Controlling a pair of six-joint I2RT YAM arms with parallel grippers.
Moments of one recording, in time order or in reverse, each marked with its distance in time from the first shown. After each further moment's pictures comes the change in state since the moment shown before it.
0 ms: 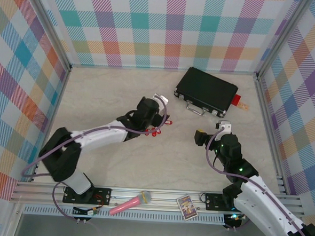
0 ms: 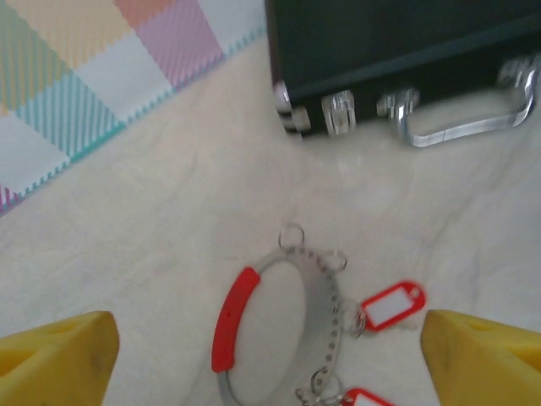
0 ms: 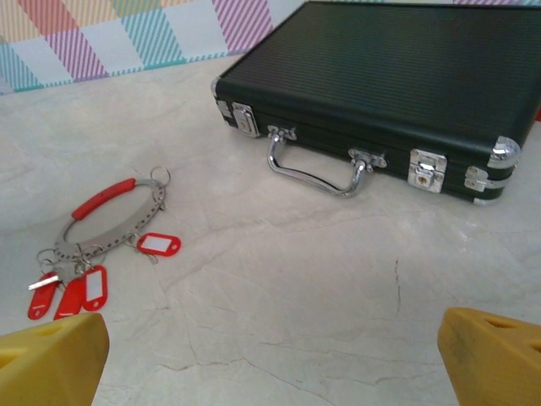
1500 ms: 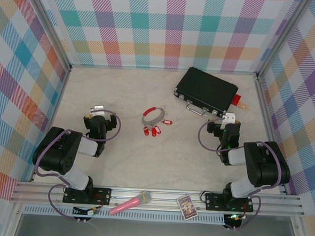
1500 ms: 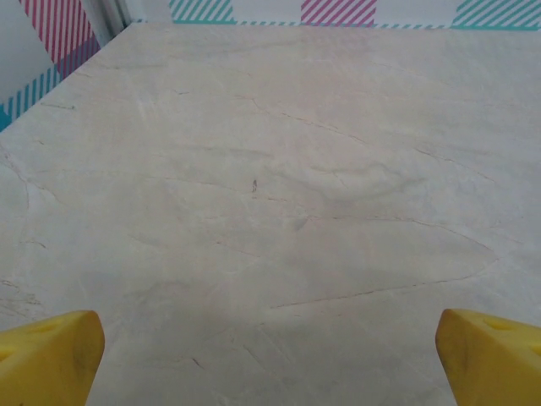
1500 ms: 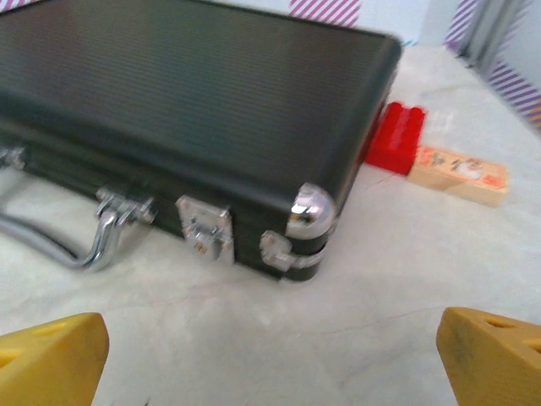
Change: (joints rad) left arm 0.616 0.055 -0.687 0.880 0.002 -0.204; right arm -0.393 0.922 -0.079 1.042 -0.042 -0.319
